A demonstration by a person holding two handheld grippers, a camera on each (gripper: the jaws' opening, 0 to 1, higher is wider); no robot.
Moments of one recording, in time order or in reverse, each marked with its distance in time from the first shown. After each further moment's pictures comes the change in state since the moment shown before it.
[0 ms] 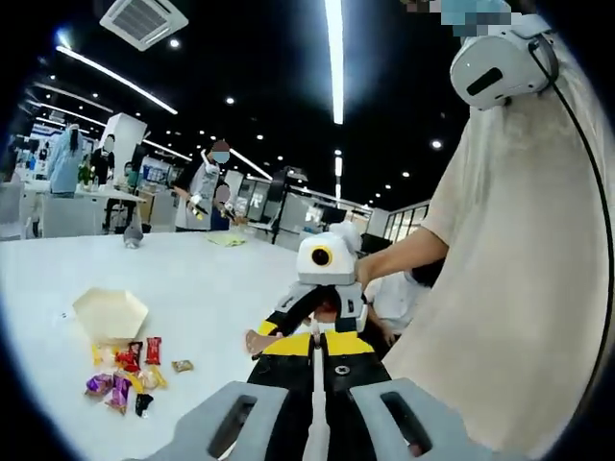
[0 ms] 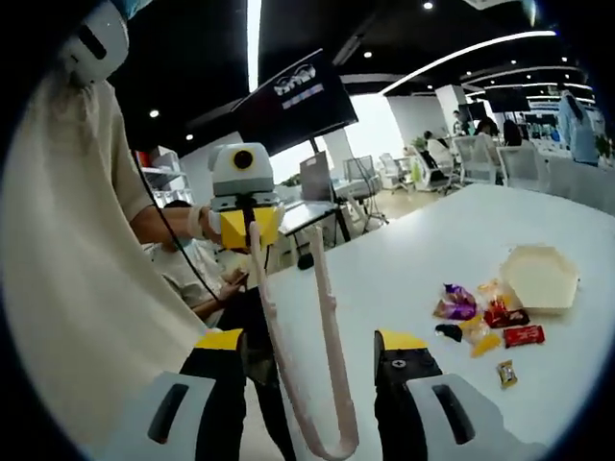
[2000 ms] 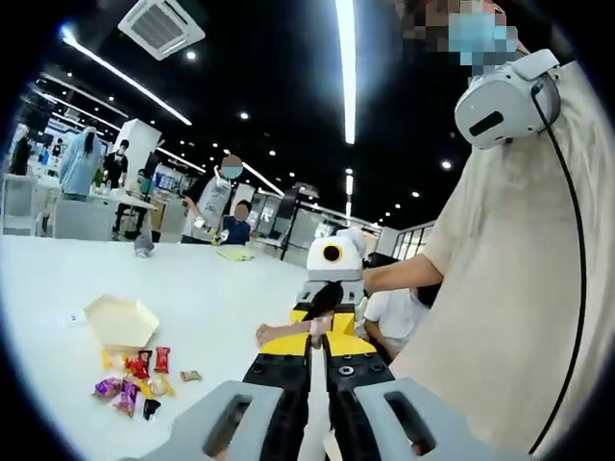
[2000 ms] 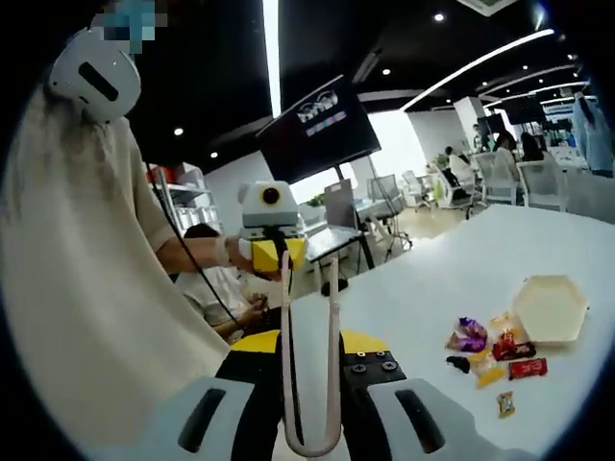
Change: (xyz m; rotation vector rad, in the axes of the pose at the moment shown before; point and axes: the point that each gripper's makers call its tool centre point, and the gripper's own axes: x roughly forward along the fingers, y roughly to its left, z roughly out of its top) left arm -0.017 0.007 0.021 -0.009 -0.022 0.062; right arm -0.020 0.011 0.040 -0.028 -0.047 0.078
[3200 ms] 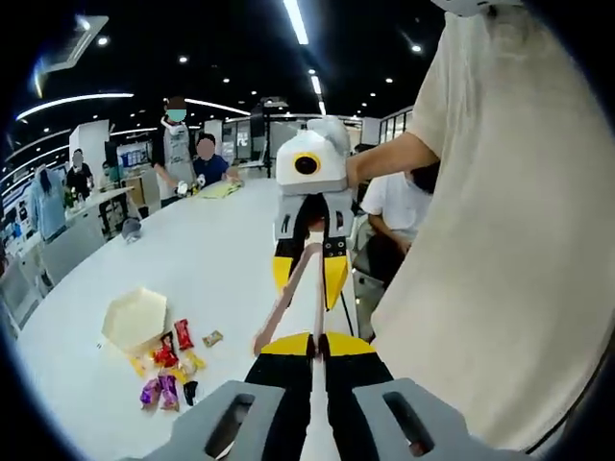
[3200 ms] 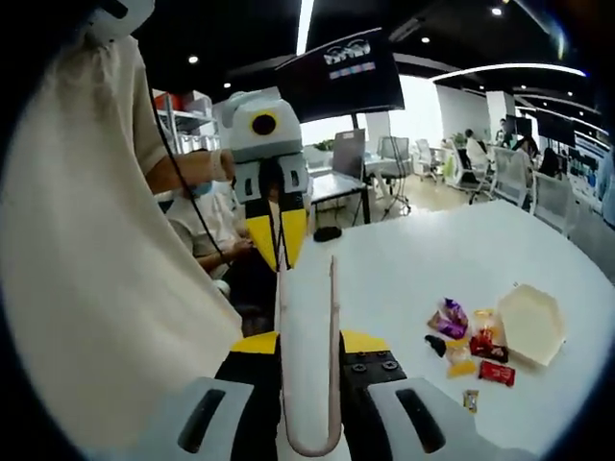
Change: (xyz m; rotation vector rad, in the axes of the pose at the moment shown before) left arm 0.014 -0.007 -0.041 0.252 0.372 -0.025; right arm -0.001 -0.006 -0.030 -0.169 0.239 -0.019
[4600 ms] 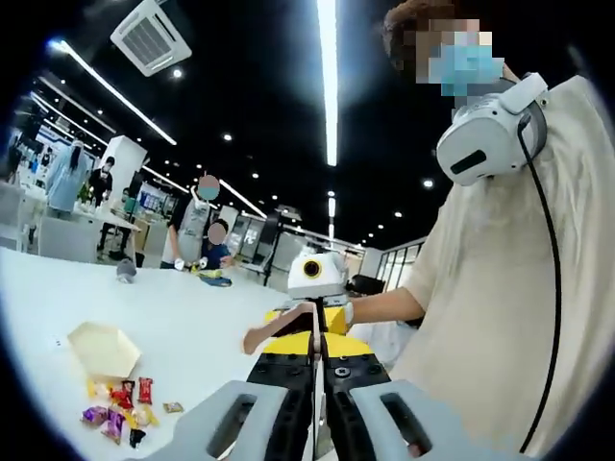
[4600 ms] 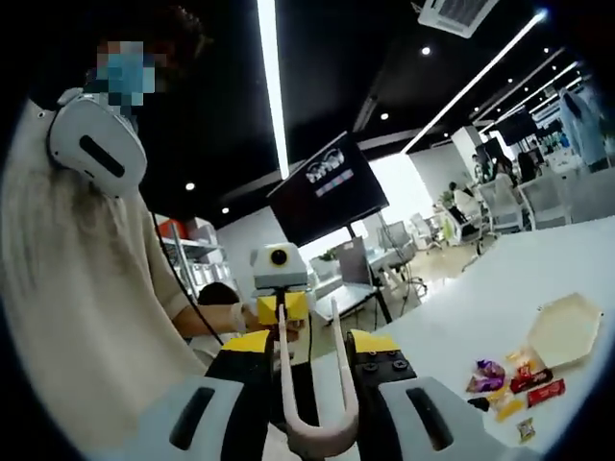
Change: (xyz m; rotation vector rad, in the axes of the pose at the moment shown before) left arm -0.038 -0.001 0.084 -0.248 -0.547 -0.057; right arm -0.040 0.005 0.103 0.236 -0.538 0.065
